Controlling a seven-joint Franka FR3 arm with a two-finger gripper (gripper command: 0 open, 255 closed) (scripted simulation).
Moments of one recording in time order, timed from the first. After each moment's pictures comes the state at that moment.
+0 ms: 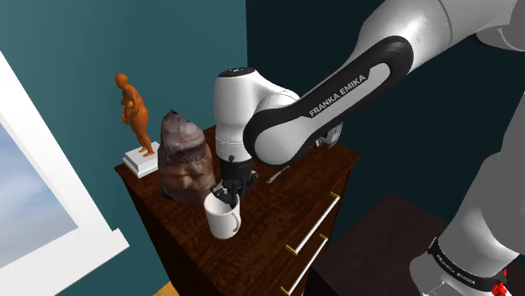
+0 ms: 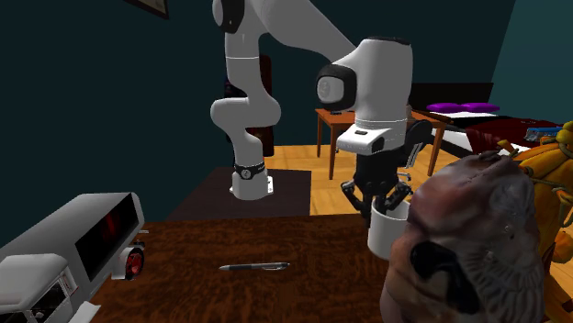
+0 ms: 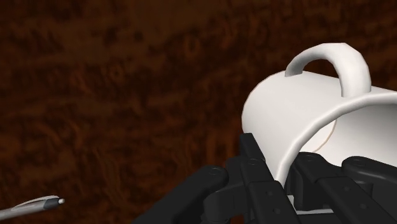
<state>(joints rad) 0.23 0.15 0.49 -2.13 -0.07 2.32 0.74</state>
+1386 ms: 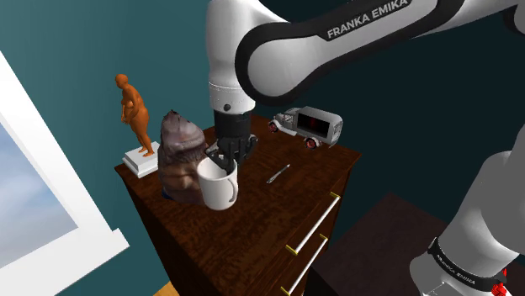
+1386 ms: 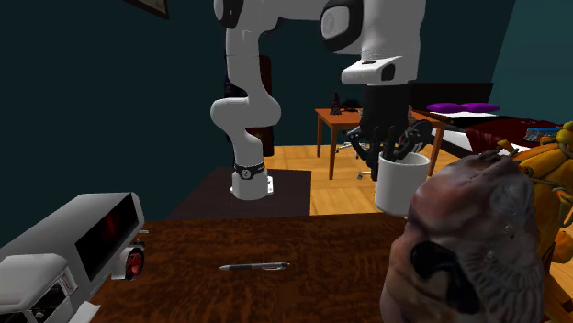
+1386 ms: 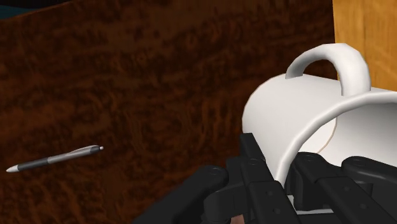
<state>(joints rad) 0.22 0.02 0.50 -1.98 0.01 2.06 0.69</state>
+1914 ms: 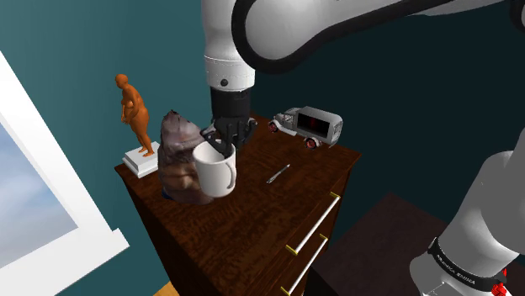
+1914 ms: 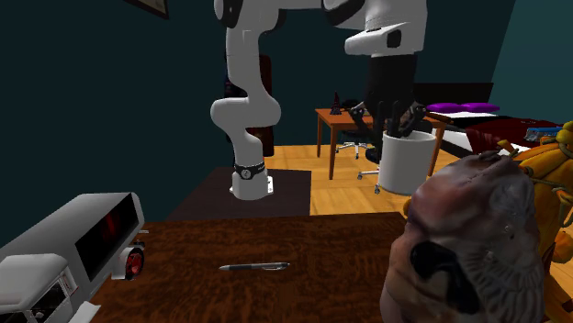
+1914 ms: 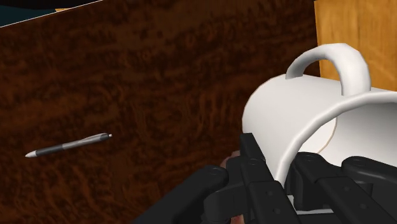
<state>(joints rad) 0.22 -0.01 0.50 -1.89 0.02 1.95 0.68</state>
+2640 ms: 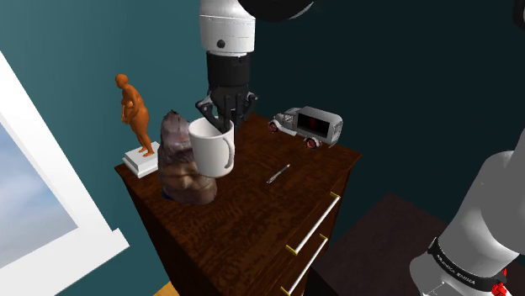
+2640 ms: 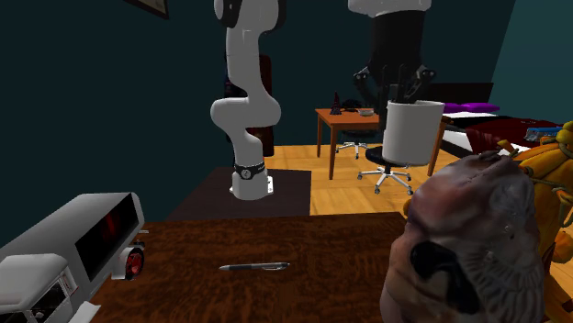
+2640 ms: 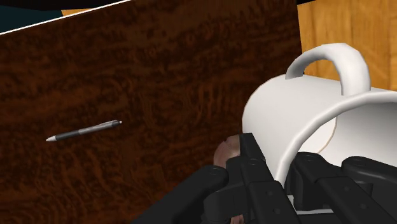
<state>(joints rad) 0.22 -0.01 0.49 -1.76 0.02 1.81 0.68</state>
